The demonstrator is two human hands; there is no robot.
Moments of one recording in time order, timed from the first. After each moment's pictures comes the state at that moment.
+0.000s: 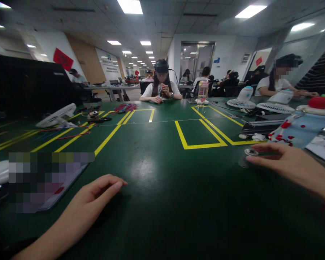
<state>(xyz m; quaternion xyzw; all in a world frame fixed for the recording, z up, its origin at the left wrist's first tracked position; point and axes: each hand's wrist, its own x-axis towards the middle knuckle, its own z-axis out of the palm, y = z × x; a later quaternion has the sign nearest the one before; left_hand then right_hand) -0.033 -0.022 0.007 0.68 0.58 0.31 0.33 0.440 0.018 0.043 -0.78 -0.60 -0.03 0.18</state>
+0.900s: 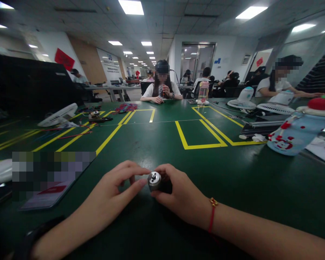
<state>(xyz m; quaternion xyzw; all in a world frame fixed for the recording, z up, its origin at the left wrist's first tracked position) 0.009 -0.012 0.030 0.79 0.47 0.32 0.26 0.210 -0.003 -0.004 -0.42 -0.78 0.35 0.31</state>
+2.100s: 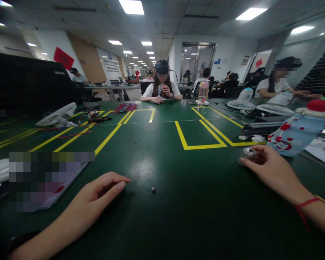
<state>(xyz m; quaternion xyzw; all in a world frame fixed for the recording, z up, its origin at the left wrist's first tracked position) -0.037 -0.018 0.005 0.73 0.55 0.28 0.30 0.433 0.024 0.003 -0.77 -0.58 0.02 0.26</state>
